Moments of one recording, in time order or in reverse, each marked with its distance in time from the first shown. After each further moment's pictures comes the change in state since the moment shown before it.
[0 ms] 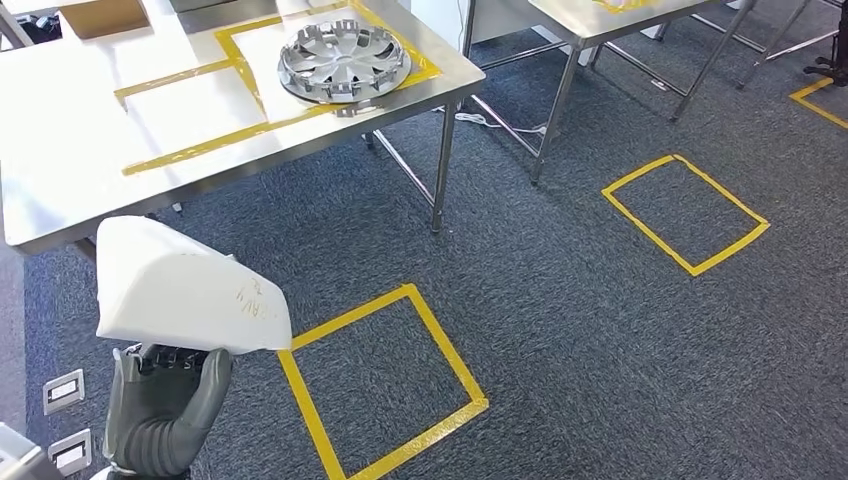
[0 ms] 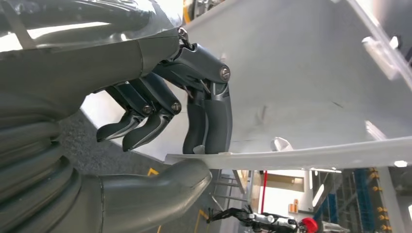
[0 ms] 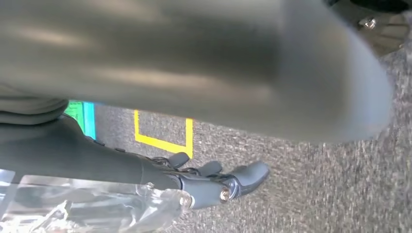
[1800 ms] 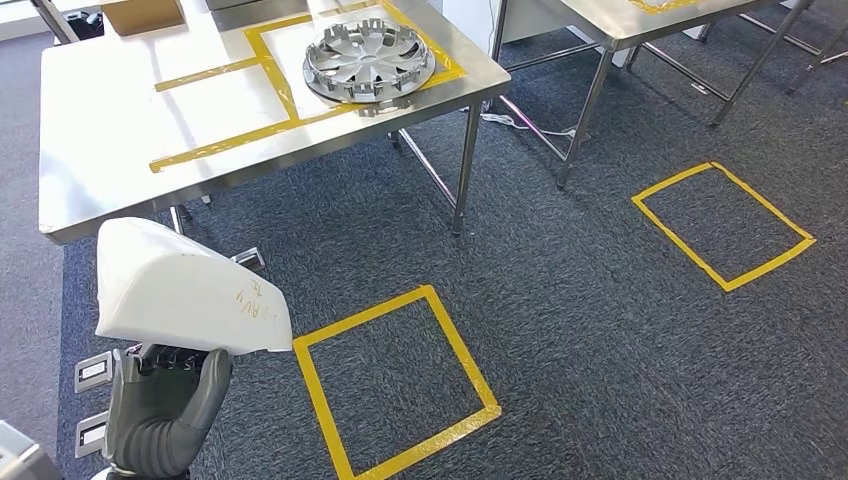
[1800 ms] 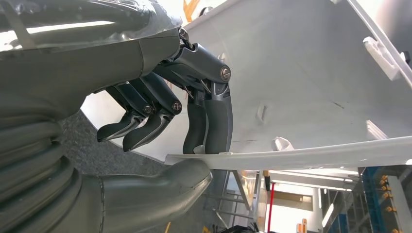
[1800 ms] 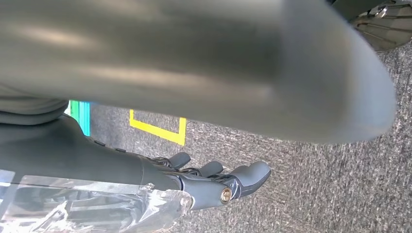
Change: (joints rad) left arm 0.000 0.000 0.000 0.000 0.013 -0.003 0.006; right arm 0.003 0.006 0.000 0.006 -0.008 -0.004 -0.009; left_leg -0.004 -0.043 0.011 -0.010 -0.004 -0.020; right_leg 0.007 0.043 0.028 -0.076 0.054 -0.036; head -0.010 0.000
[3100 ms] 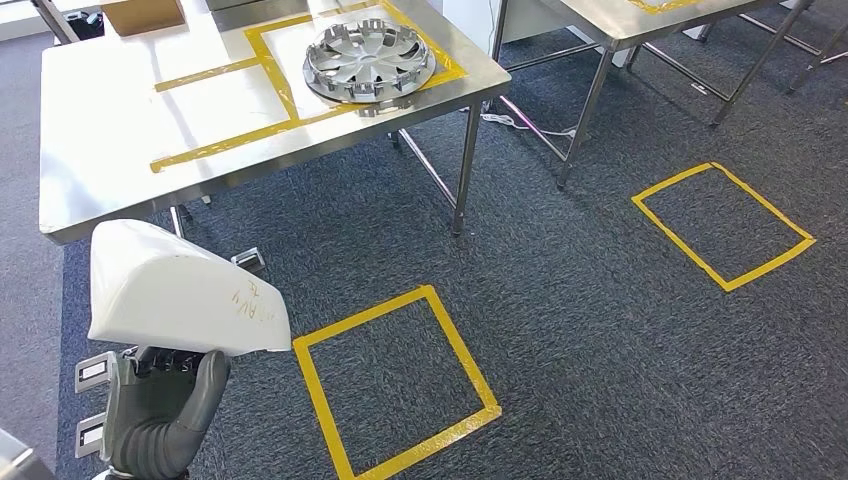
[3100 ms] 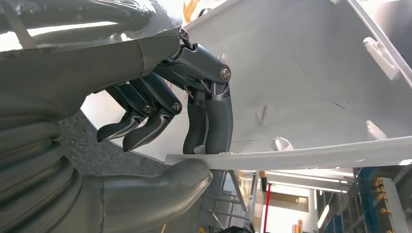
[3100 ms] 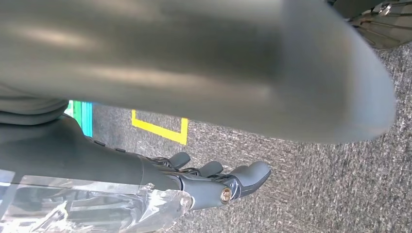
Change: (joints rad) left arm 0.010 0.000 0.005 0.000 0.010 0.003 -0.023; right arm 0.000 0.000 0.000 0.000 0.005 -0.002 0.011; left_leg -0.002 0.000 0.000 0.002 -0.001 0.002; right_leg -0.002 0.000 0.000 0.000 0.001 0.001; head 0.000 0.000
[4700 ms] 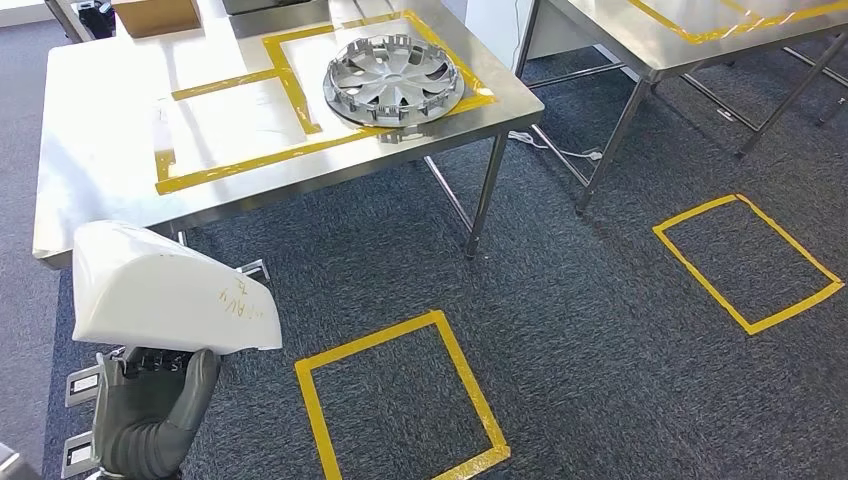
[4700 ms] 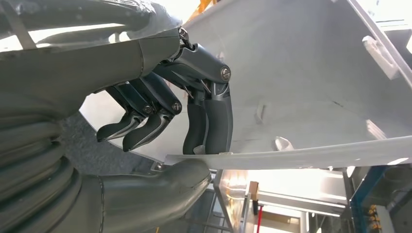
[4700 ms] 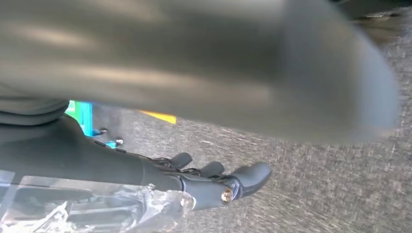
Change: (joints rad) left arm 0.017 0.008 0.021 -0.010 -0.008 0.013 -0.016; right arm 0.000 0.001 0.000 0.000 0.003 -0.001 0.001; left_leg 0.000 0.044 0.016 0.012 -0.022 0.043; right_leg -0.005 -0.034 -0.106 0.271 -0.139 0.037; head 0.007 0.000
